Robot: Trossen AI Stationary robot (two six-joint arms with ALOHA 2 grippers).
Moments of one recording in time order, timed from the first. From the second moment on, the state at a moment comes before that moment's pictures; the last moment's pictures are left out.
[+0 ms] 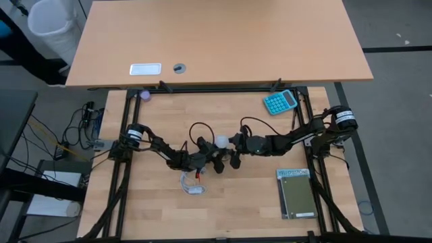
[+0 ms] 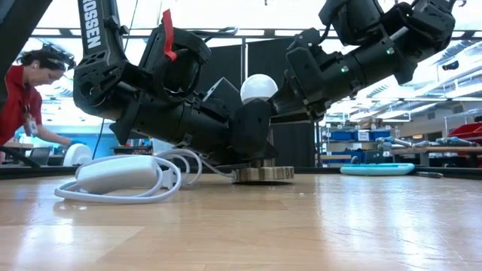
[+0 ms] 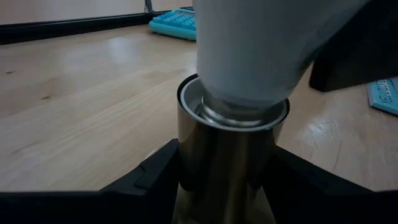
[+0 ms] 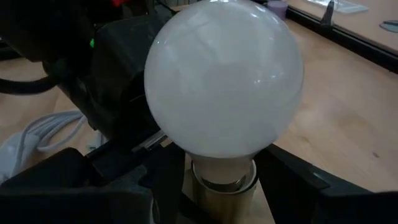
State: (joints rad) left arm -0.17 2.12 0.80 1.02 -0.71 -0.40; right arm 0.11 1.66 0.64 0.63 0.37 0.22
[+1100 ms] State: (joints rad) left arm -0.19 2.12 0.80 1.00 -0.70 -0.37; right arm 0.05 1.63 0.64 0.42 0.21 0.06
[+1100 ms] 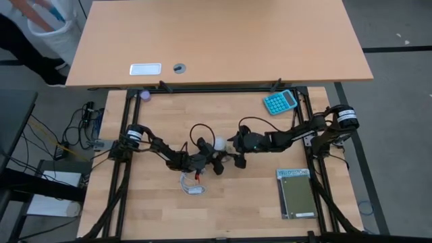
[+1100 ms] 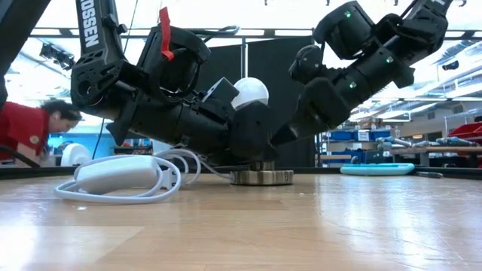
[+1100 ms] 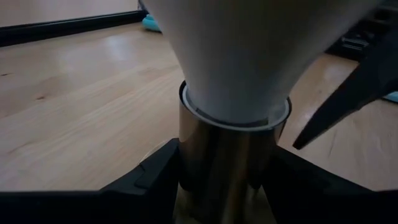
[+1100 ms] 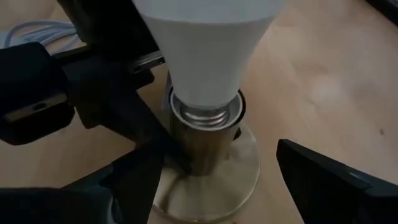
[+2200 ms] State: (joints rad) left arm -0.19 2.12 0.80 1.00 -0.56 -0.29; right arm 0.07 1.71 0.64 0.74 0.08 0.02
